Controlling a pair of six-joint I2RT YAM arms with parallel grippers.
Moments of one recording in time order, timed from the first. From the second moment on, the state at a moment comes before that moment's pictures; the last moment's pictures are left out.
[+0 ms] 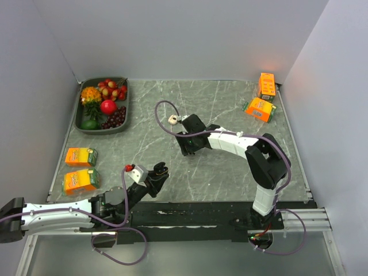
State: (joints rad) left arm -1.34 0.52 0.09 0.51 -0.58 -0.20; right arm 0.71 1.81 1.20 -0.39 0.01 0.22
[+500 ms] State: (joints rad) left arm -1.34 0.53 0.09 0.51 -0.58 -0.21; right arm 0.67 1.86 1.19 -0.37 0.00 0.19
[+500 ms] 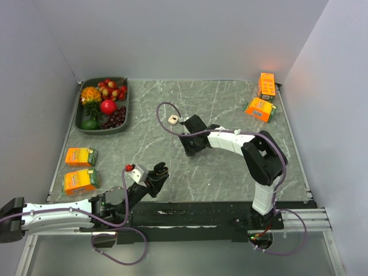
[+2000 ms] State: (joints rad) left arm -1.34 0.54 0.09 0.51 -0.58 -0.21; right arm 0.67 1.84 1.16 -0.34 0.02 0.20
